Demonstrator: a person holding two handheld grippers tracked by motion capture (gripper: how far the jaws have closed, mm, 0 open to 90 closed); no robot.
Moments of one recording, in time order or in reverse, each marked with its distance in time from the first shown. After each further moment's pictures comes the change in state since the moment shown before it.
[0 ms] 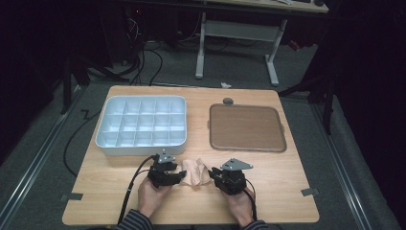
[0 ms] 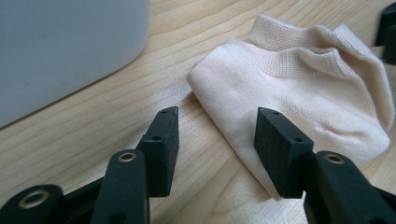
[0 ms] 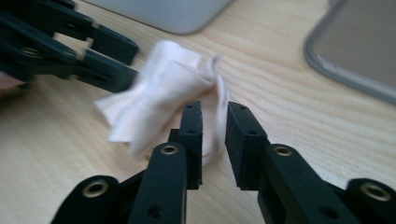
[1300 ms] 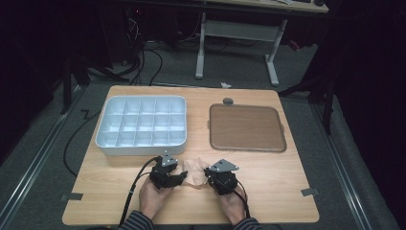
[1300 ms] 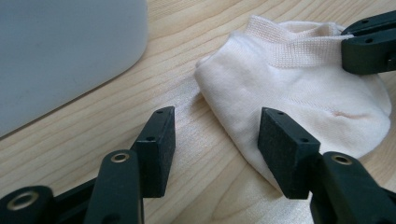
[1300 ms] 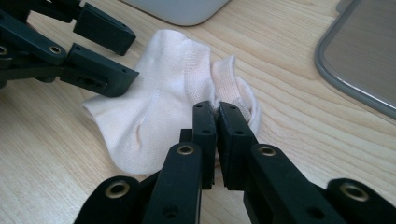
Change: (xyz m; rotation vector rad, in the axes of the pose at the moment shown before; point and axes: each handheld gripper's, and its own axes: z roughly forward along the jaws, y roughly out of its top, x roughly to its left) left arm -0.008 -0.002 0.003 -0.013 0.058 0.046; right arm 0.014 0.000 0.026 0.051 -0.102 -0.074
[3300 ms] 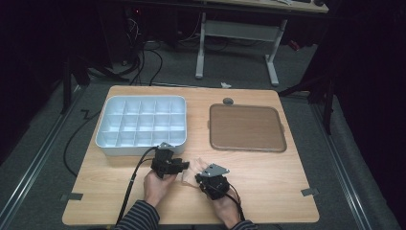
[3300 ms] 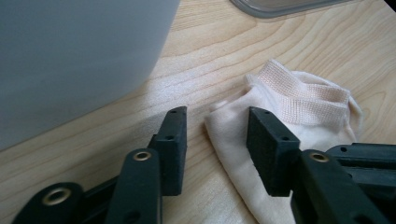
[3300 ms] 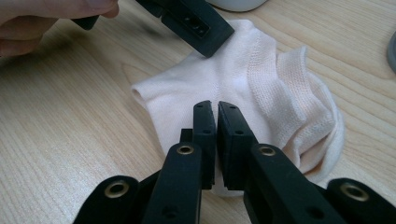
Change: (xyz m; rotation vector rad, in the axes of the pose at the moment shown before) left arm 0.028 0.022 0.016 0.028 -0.159 -0.214; right arm 0.022 -0.001 0.011 0.027 0.097 -0.049
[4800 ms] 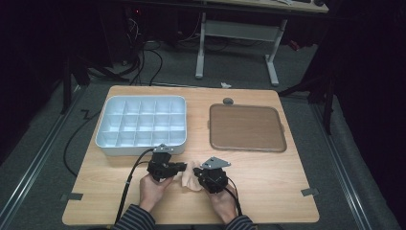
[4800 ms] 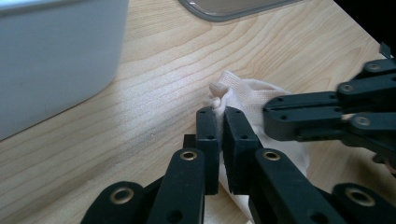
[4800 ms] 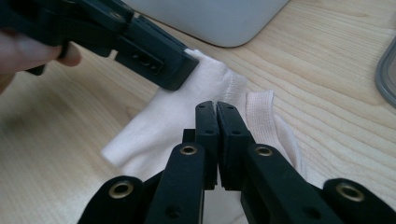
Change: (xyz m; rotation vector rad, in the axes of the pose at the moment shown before) left arm -0.013 -0.002 -0.027 -0.016 -0.077 0.068; right arm -0.005 0.020 0.000 -0.045 0.009 0.081
